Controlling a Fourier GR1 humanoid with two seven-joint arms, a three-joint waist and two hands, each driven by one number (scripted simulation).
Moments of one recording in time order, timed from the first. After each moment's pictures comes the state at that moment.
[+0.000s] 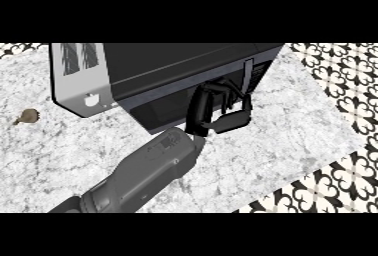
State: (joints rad) left arm -0.91 0.00 -0.79 -0.86 0.90 0.63 -0.60; right arm -0.33 -0.76 -0.14 -1.45 -0.91 0.79 -0.21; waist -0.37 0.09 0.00
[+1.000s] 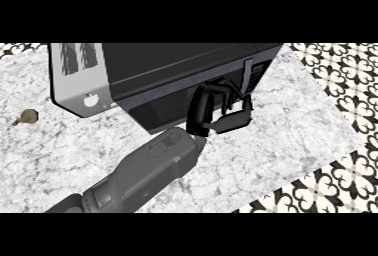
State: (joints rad) left arm -0.93 0.00 -0.83 -0.82 0.98 0.62 -0.68; right arm -0.35 -0.81 -0.11 -1.45 -1.03 0.87 -0.15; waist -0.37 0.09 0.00
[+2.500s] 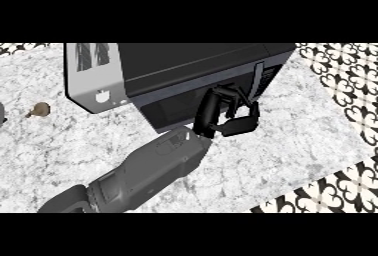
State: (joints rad) left arm -1.01 0.00 -0.99 -0.75 1.08 0.65 -0.62; right arm -0.35 -0.88 -0.12 -1.47 -1.20 0.93 -0.08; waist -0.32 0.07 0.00
